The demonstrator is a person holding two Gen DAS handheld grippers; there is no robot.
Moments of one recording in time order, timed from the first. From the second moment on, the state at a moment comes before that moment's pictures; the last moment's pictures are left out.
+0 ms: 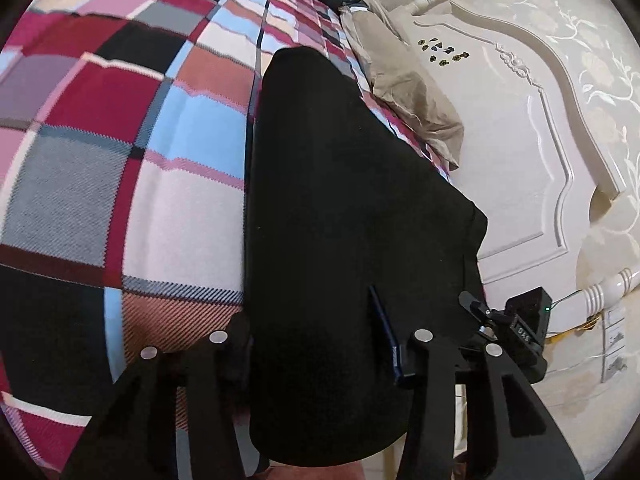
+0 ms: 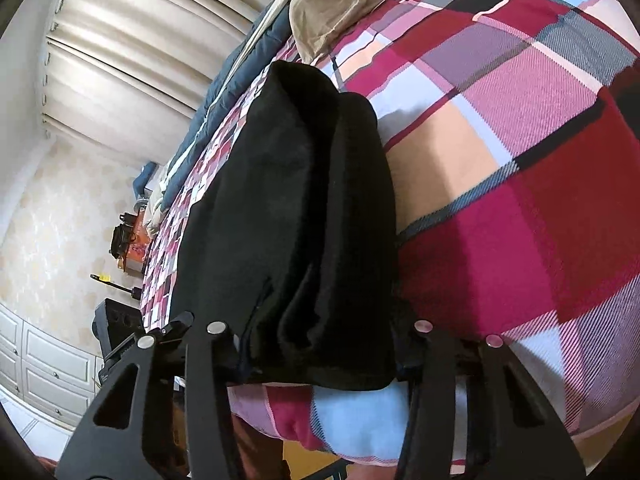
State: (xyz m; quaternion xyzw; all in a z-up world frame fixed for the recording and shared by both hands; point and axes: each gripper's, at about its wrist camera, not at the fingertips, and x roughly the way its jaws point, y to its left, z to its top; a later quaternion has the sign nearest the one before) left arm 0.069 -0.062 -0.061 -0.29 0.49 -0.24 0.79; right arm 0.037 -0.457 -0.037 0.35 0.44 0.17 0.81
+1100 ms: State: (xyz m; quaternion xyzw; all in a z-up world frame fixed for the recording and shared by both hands) left arm 0.042 0.078 -0.053 -0.33 0.43 -0.14 0.83; right arm 0.095 -0.290 -0.025 0.28 0.48 0.27 0.78
